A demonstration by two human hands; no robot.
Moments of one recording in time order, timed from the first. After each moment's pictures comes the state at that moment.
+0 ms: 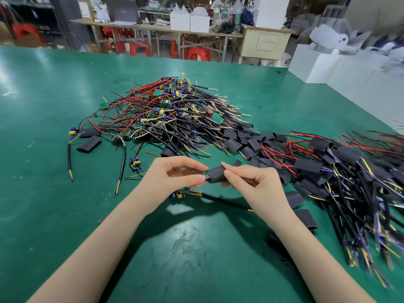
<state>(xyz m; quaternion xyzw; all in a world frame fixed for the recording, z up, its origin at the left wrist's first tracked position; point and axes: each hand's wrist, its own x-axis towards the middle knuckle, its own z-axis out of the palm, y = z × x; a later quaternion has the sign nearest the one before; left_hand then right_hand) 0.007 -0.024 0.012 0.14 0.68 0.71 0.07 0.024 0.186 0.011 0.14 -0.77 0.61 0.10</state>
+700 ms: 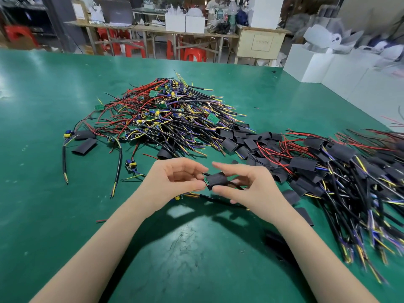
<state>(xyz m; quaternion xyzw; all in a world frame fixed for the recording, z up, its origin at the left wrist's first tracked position) 0.006 -0.020 0.009 0.18 0.73 0.66 0.06 0.022 0.194 0.016 0.16 -0.82 0.55 0.02</state>
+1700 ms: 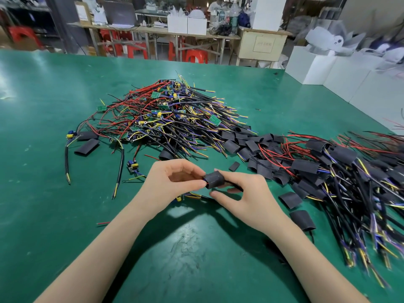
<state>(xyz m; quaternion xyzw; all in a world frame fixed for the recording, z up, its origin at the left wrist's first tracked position) 0.007 -0.017 0.007 0.14 0.72 0.67 0.02 0.026 0.185 0.009 0.22 -0.89 0.40 0.09</state>
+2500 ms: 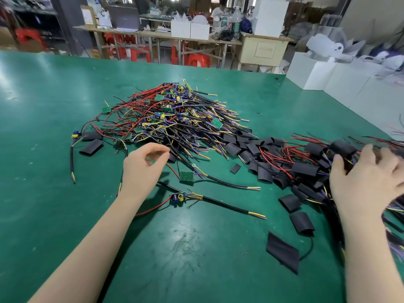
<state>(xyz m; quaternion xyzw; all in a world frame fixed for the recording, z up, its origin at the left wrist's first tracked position) -0.019 -0.051 0.002 0.00 0.83 0.52 -0.23 0.019 0.311 0.038 -0.27 -0.87 0.13 0.38</state>
